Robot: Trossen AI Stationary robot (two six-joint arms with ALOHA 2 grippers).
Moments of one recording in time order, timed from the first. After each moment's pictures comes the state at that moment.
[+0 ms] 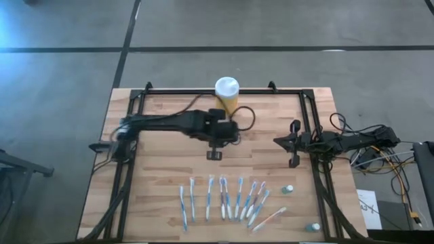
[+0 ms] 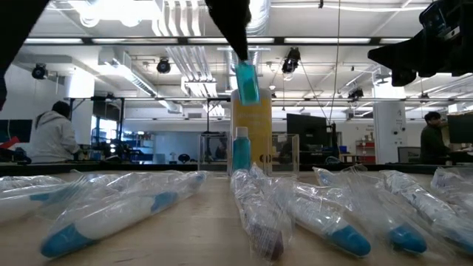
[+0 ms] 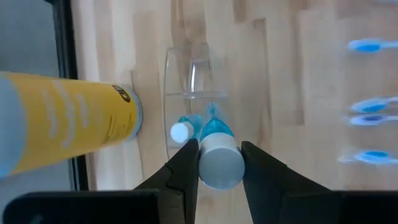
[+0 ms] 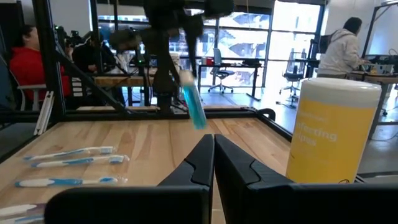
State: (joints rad) left arm -0.04 2.01 2.16 -1.33 -0.31 0.12; right arm 0.17 0.17 0.01 0.24 0.32 -0.03
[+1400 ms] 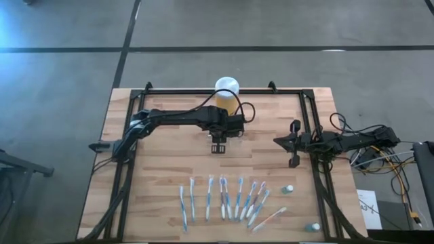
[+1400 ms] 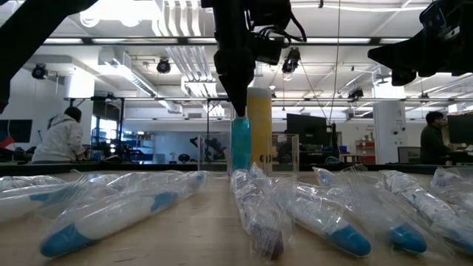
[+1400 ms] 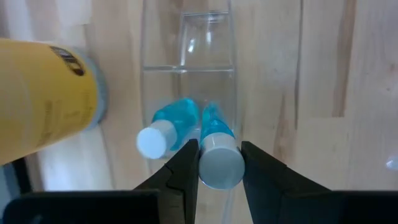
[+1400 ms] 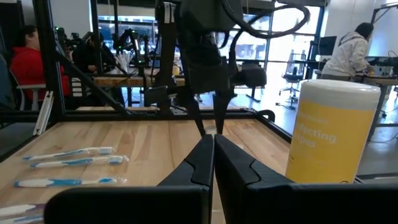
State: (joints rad) left arm 0.10 2.10 2.01 -1.22 -0.17 0.15; right arm 0.17 0.17 0.01 0.24 0.32 -0.04
